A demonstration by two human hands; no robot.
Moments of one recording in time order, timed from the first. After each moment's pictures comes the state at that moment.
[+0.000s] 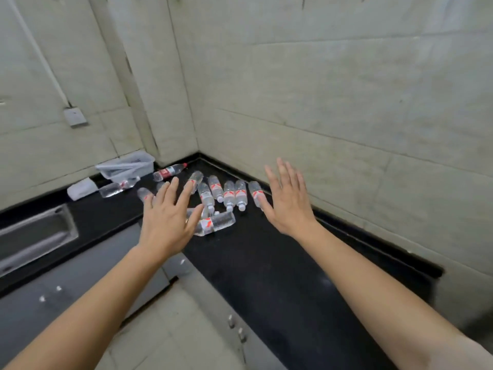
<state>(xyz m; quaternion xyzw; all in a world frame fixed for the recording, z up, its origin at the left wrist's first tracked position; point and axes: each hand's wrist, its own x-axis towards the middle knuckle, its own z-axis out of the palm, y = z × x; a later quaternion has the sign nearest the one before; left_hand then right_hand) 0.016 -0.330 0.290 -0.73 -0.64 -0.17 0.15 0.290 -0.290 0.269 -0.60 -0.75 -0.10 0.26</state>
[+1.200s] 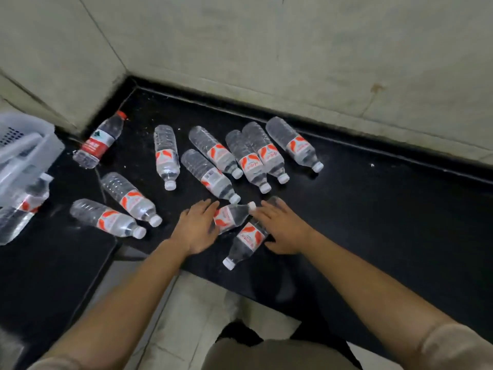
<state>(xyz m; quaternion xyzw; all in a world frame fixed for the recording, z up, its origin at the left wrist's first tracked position) -0.142 0.139 0.033 -0.86 -0.44 0.16 -0.19 0.096 0.029 0.009 -0.60 -0.77 0.21 -0.09</state>
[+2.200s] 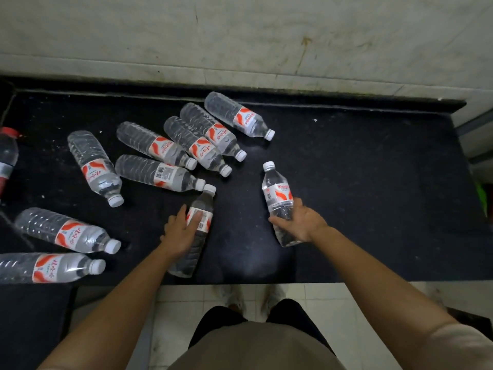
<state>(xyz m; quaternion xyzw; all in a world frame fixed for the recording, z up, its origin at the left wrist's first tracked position) -0.132 0.149 -0.039 -0.72 -0.52 0.14 -0.44 0.105 -0.061 0.002 -0.89 -0.23 0.40 0.04</state>
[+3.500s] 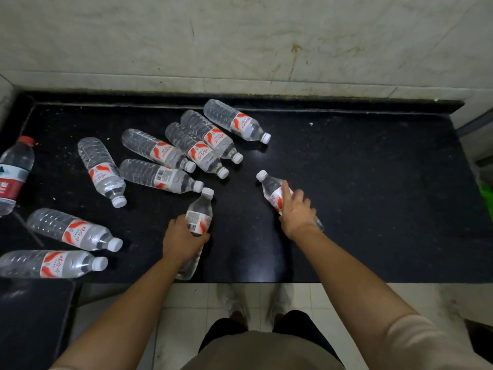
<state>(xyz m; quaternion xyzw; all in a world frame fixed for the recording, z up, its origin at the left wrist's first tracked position) -0.129 0.114 -0.020 -0.76 -0.54 0.06 -0.35 0.096 -0.054 -0.009 -0.92 -0.30 0.24 -0.05</state>
